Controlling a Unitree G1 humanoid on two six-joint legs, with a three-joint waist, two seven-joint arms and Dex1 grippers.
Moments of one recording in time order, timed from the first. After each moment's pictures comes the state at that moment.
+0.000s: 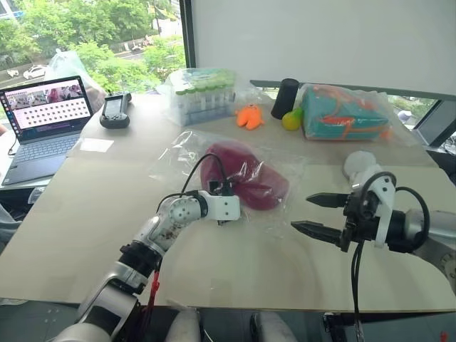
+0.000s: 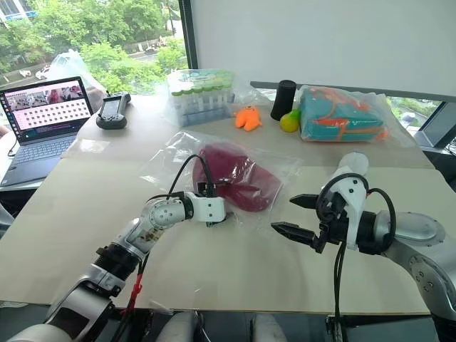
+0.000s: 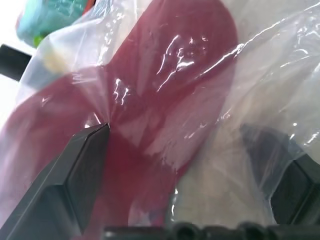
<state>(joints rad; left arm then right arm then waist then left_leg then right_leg) -0.59 0.37 -0.42 0.29 0.45 -0.19 -0.64 -0.13 -0.92 -0.28 -0.61 0.82 0.88 0.76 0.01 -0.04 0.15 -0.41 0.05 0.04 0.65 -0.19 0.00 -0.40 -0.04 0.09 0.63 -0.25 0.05</state>
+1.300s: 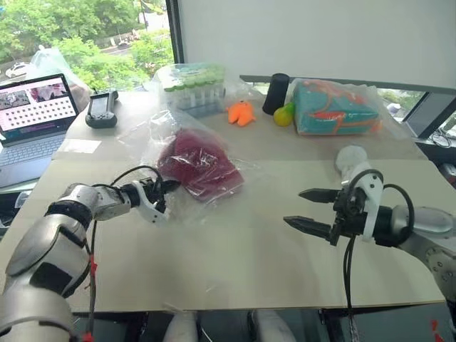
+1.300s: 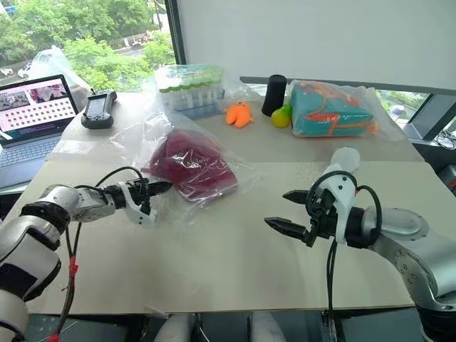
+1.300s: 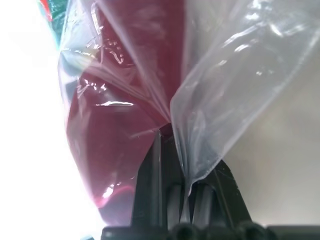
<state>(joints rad) -1.03 0.79 -0.87 1.19 1.27 -0.84 0.67 -0.19 -0.87 -0.19 -0.57 0.77 0.84 0.76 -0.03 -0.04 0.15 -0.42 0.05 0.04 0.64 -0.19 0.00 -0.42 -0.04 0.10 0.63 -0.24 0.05</state>
